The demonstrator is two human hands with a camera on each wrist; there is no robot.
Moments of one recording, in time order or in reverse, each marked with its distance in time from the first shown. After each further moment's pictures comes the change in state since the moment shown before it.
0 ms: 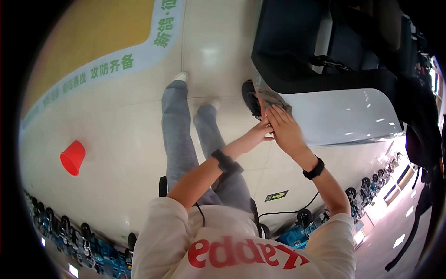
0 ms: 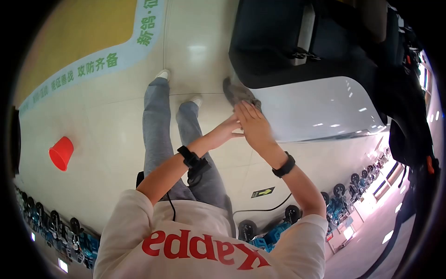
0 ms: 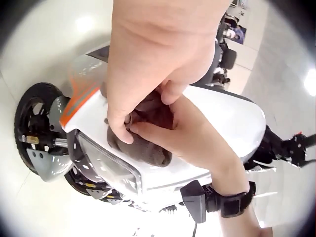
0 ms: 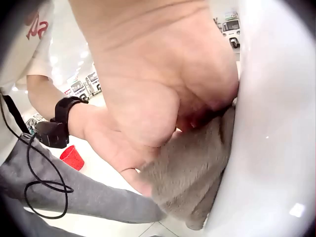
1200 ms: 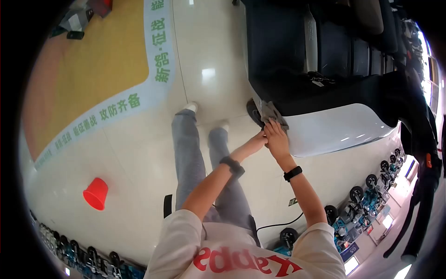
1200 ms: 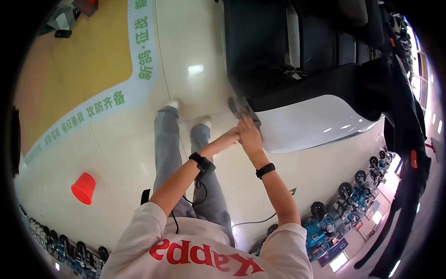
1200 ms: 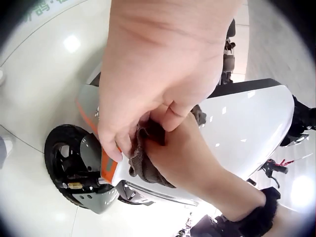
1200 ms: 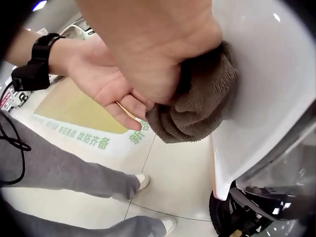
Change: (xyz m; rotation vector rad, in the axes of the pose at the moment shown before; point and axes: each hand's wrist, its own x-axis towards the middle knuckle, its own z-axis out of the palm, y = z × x) left_hand 0.025 0.013 -0.057 0.502 -0.081 -0.205; right_hand 0.034 -0.014 0.060 -0.086 0.106 0.311
